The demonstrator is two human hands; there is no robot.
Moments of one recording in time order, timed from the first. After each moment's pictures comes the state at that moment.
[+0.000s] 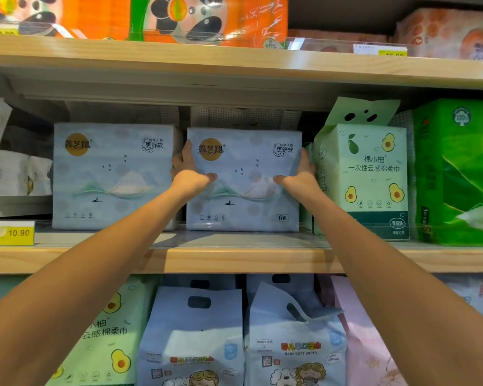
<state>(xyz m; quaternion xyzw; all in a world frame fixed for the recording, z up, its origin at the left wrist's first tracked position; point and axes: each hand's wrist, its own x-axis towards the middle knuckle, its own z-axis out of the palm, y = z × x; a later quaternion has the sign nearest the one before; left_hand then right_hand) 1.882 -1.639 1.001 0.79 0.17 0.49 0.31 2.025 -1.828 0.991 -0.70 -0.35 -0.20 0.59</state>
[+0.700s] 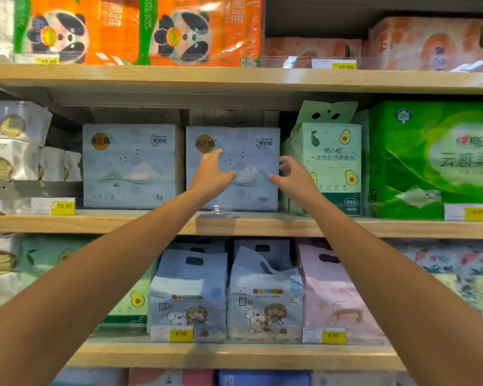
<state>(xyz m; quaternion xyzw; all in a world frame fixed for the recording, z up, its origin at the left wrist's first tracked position) 1.828 -1.768 0.973 0.85 0.14 0.46 0.22 1.947 -1.918 0.962 -0.72 -0.42 -0.19 0.52</state>
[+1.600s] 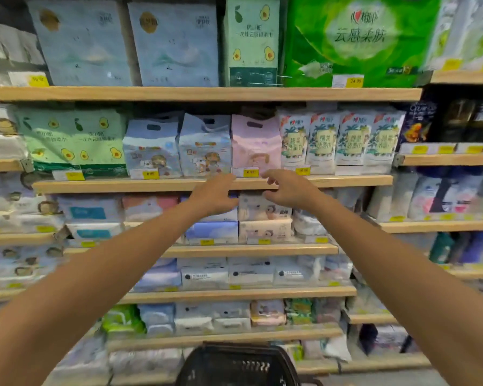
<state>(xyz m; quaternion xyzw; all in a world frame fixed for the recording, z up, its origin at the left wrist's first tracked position) 1.703 -2.051 0.727 0.97 0.14 0.14 0.09 1.818 -2.209 0.734 -0.86 -0.46 -0.06 0.21</state>
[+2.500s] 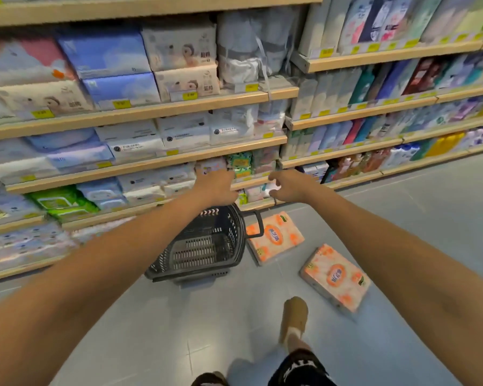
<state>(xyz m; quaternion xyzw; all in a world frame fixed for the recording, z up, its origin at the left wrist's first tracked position) 1.653 -2.255 0.465 0.99 0.04 -0.13 0.10 1.730 -2.446 0.470 -0.93 -0.30 0.20 0.06</state>
